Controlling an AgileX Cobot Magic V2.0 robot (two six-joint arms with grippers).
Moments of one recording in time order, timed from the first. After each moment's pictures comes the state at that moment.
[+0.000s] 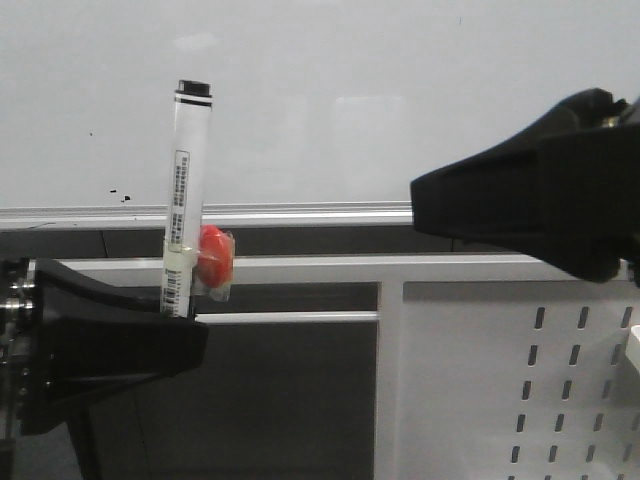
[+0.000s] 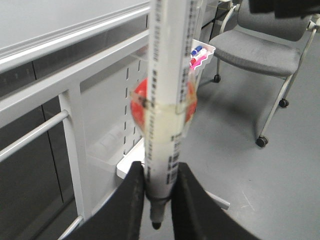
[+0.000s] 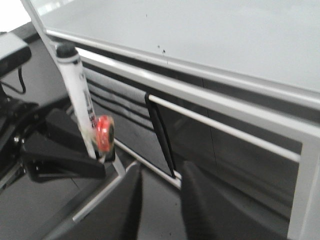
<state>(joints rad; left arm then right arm) -0.42 1.62 -0.20 0.81 -1.14 -0.22 0.81 1.03 -0.26 0.04 -0.46 0.13</state>
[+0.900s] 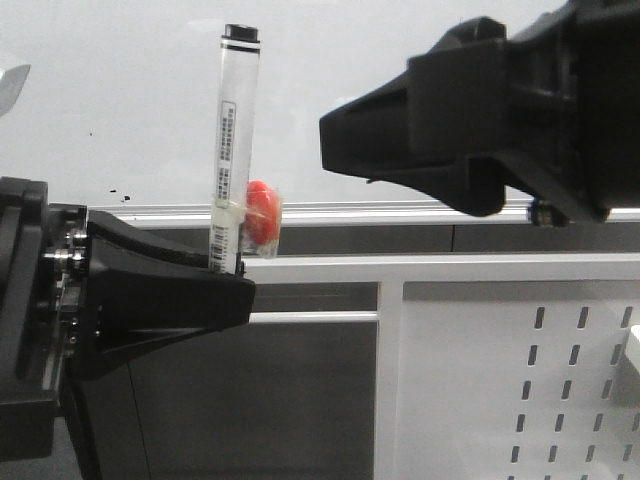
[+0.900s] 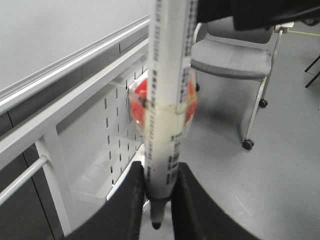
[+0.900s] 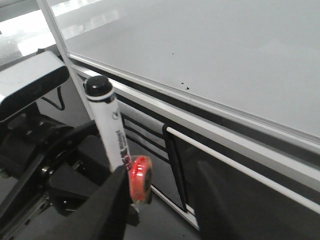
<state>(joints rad) -0.42 1.63 -0.31 0.94 -1.14 -0.24 0.83 1.14 -0.34 -0.02 -0.59 0.13</state>
